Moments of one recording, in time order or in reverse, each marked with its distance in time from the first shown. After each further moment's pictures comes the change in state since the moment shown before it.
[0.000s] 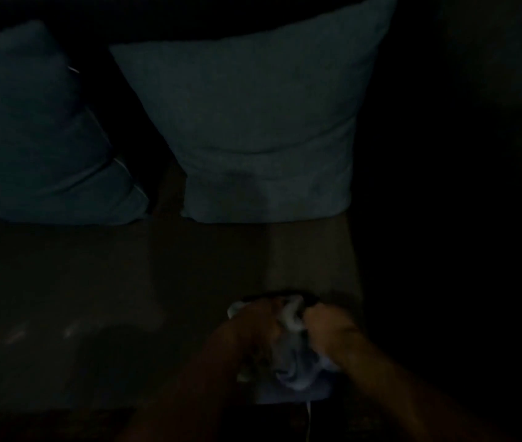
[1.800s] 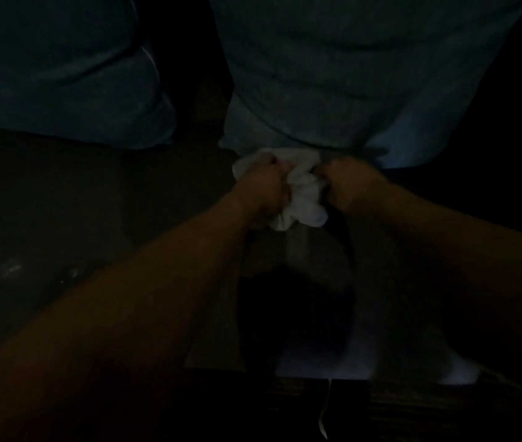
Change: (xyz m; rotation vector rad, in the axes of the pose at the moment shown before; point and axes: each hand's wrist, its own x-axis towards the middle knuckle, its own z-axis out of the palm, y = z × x) left_hand 0.060 -0.088 -0.116 0.414 0.383 0.034; right_hand 0.163 -0.034 -0.083 -0.110 0.257 0.027
